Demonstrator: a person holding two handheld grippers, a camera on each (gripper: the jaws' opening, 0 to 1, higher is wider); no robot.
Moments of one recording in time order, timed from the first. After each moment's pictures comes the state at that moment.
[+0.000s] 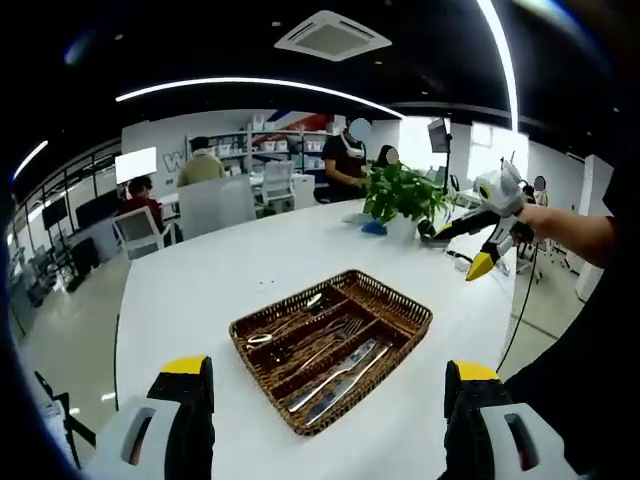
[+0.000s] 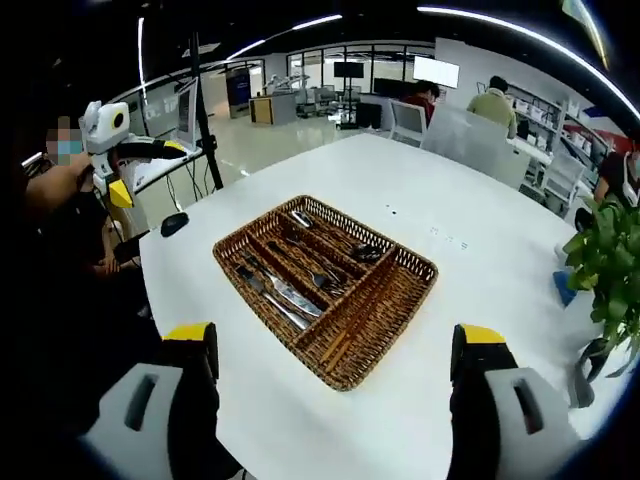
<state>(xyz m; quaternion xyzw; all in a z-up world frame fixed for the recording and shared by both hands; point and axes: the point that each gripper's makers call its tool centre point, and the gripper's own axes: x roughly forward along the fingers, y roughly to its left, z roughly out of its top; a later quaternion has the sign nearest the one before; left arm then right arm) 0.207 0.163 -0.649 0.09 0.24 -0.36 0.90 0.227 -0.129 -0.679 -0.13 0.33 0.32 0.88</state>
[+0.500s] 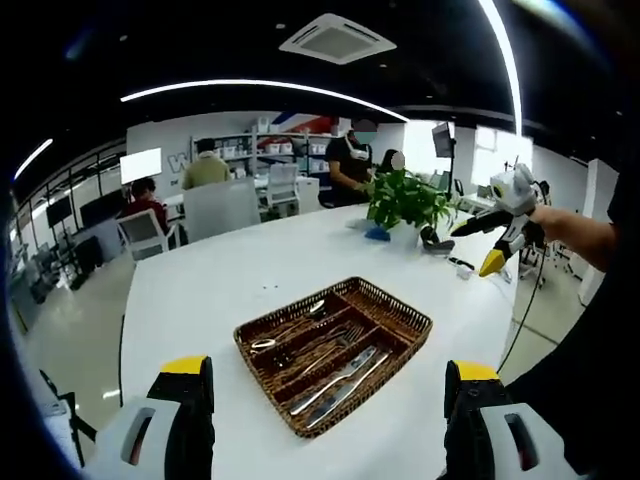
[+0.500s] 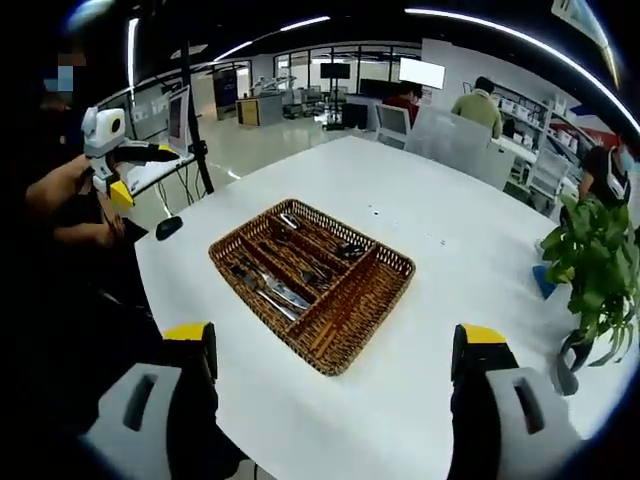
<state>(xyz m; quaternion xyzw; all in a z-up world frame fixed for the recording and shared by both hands) 0.207 0.167 -0.632 0.08 0.24 -0.35 0.90 0.215 -0.152 -0.658 -0.13 0.34 0.29 0.89</state>
